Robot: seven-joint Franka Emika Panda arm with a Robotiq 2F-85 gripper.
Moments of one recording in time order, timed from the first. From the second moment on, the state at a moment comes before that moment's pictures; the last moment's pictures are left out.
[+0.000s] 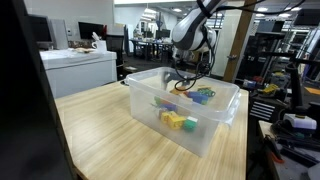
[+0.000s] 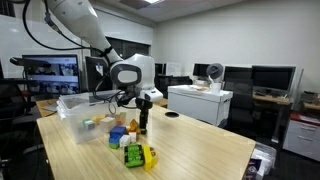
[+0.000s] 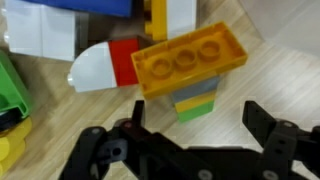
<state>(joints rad) -0.16 0.41 -0.19 -2.09 0.27 2.54 0.37</state>
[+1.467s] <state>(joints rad) -0.20 0.33 -0.19 -2.06 0.28 2.46 0.24</state>
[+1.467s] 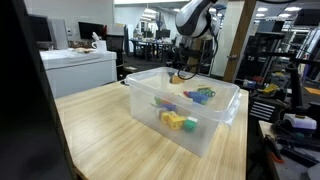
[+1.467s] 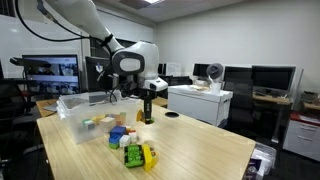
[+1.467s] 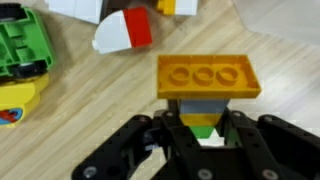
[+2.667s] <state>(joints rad) -0.15 -0.12 -0.14 -2.30 0.54 2.14 -0.29</state>
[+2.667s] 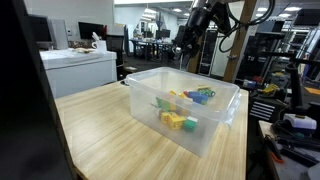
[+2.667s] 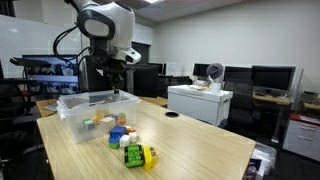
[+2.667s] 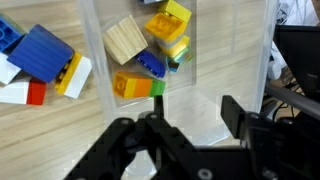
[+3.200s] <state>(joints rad) -0.16 -0.08 -0.20 -2.25 0.54 2.19 -0.30</state>
